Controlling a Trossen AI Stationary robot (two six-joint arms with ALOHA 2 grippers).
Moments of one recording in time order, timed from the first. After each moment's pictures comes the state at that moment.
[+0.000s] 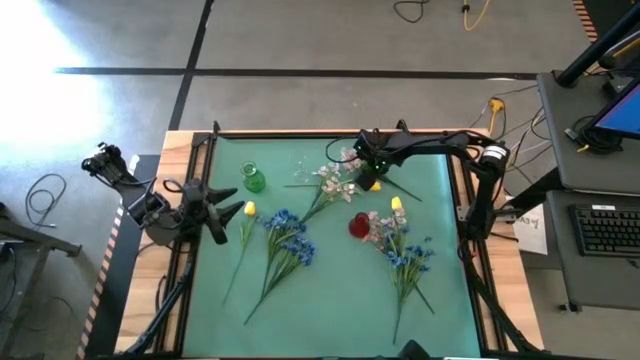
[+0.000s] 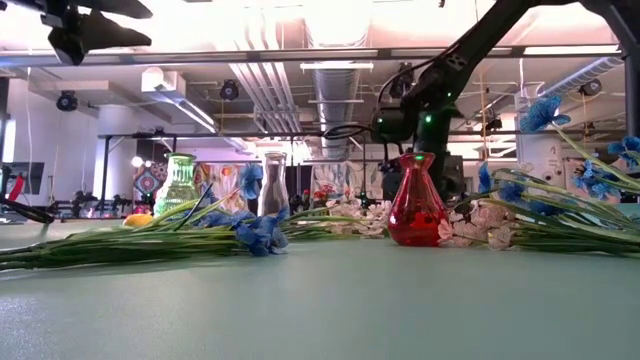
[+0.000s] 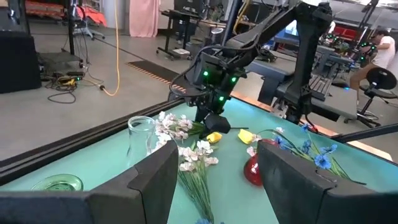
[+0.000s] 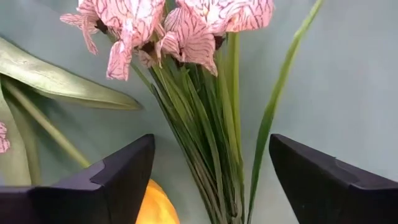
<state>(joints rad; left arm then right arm) -0.72 0.55 0.56 -0.39 -1.23 -0.62 -0.57 1.88 1.16 -0.60 0.09 0.17</state>
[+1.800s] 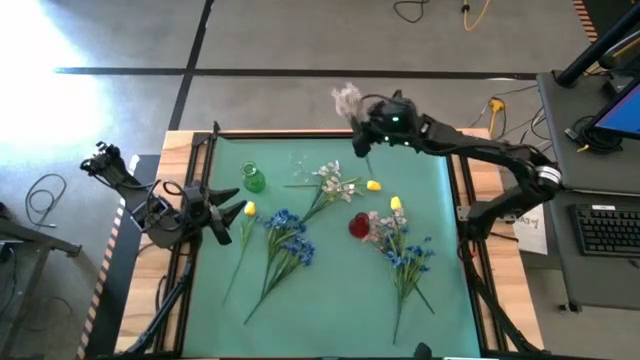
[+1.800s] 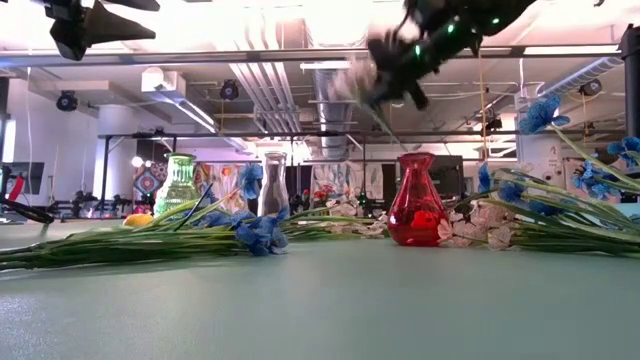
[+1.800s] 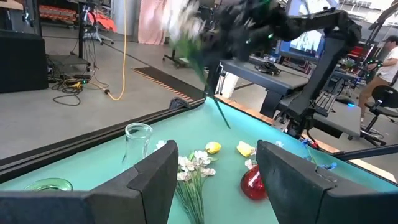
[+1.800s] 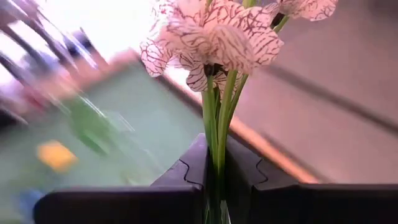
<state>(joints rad) -0.72 0.62 0.56 -0.28 -1.28 -0.61 -0.55 1.44 1.11 -0.02 -0.02 0.20</state>
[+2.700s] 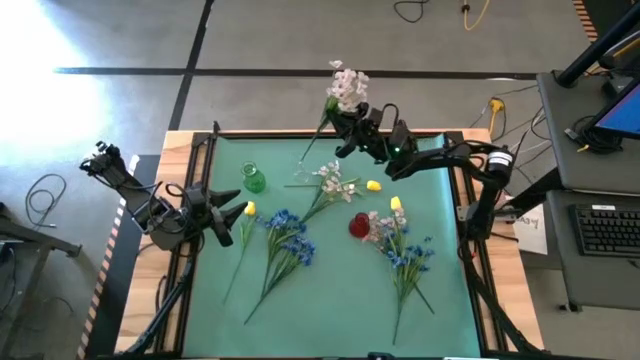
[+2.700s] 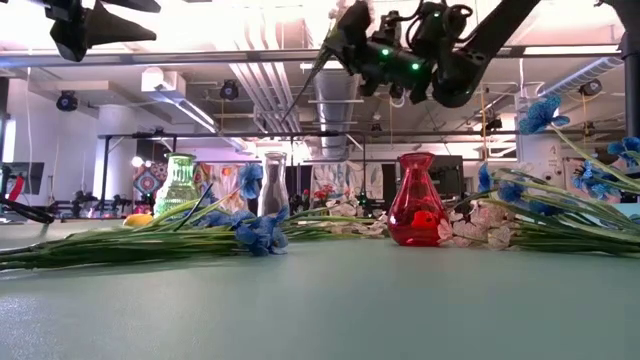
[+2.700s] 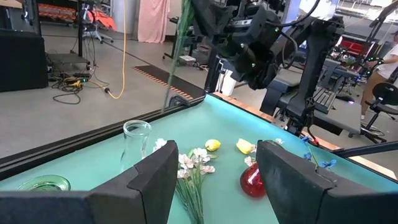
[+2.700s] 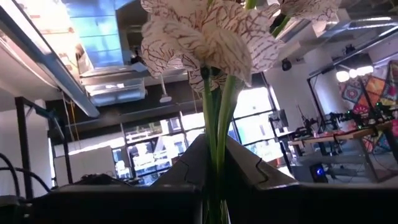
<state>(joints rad) -0.72 0.64 0.56 -0.28 -1.27 -0.63 -0.44 1.82 1.01 1.39 -0.02 0.26</state>
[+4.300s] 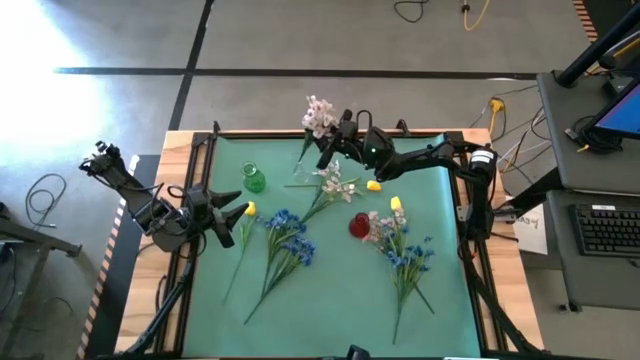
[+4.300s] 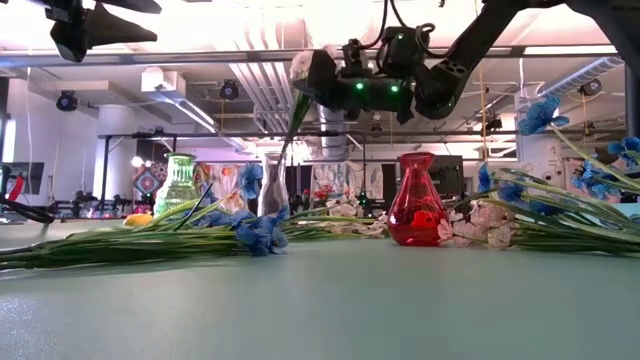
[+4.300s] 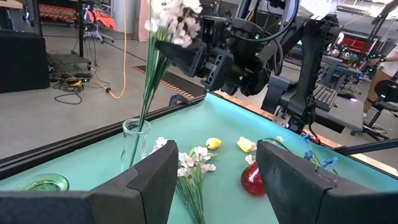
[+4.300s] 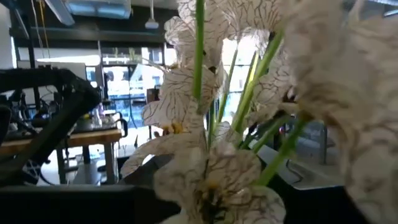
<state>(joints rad) -0.72 0.66 0.56 -0.28 -1.27 -0.64 -0.42 1.94 1.09 1.14 -0.03 0.02</state>
